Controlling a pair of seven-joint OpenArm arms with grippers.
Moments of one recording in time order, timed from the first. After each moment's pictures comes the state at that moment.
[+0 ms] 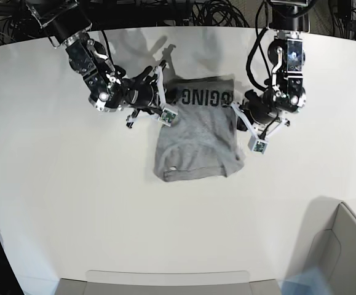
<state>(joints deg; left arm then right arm) 0.9 -8.8 -2.0 89.8 -16.2 -19.3 53.2 3.4 16.9 -31.0 93.2 19.1 31.4 -53.8</state>
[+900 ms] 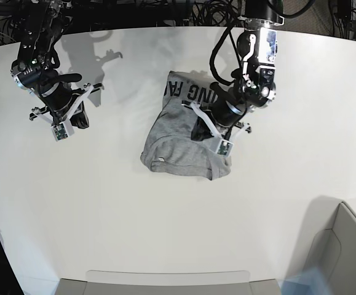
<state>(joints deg) 4.0 1.1 3.9 95.6 -16.4 -19.5 45.2 -12.9 10.7 16.6 113.4 19.0 31.6 -55.3</state>
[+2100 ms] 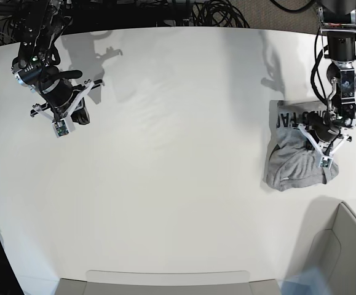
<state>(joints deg) -6.2 -30.8 -4.1 68.4 -17.2 -19.8 36.5 -13.8 10.6 16.7 113.4 19.0 31.6 -55.3</state>
